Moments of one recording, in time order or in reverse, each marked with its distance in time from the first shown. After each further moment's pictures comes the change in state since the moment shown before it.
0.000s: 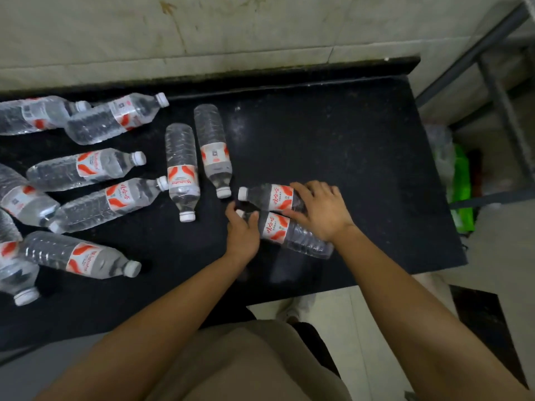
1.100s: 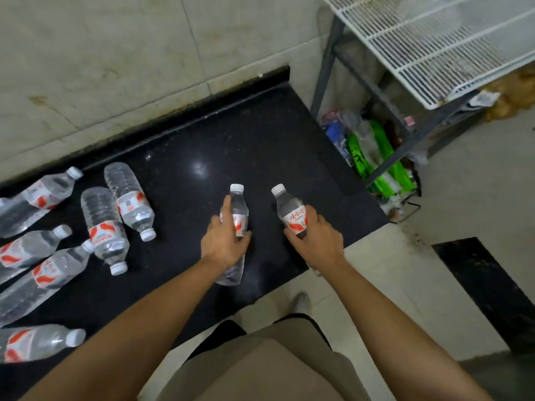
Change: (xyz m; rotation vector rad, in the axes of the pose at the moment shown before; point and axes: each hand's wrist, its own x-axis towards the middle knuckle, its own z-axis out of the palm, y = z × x) left_hand -0.042 0.058 0.098 0.984 -0.071 0.535; right_hand -0.142 0.080 0.017 0.482 0.231 0.686
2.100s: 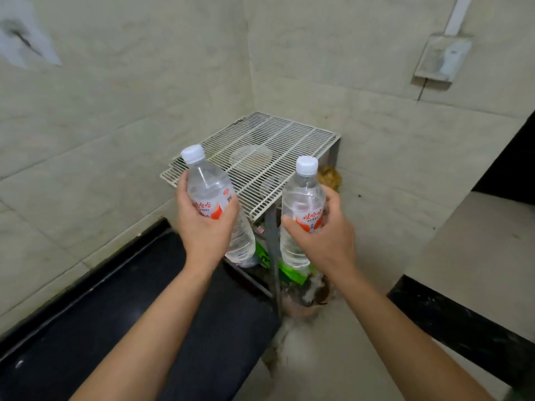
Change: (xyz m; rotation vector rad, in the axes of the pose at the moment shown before) left_hand -0.015 0.412 -0.081 -0.895 0.411 0.638; right_hand 0.000 0.154 -0.322 0.700 0.821 -0.020
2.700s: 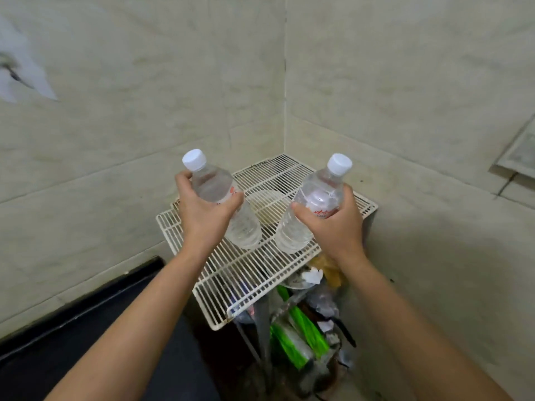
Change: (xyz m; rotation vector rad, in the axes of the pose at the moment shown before) left_hand 0.181 -0.017 0.117 0.082 0.166 -0.006; right_hand 0.260 0.024 0.045 0.205 -0.174 -0.064
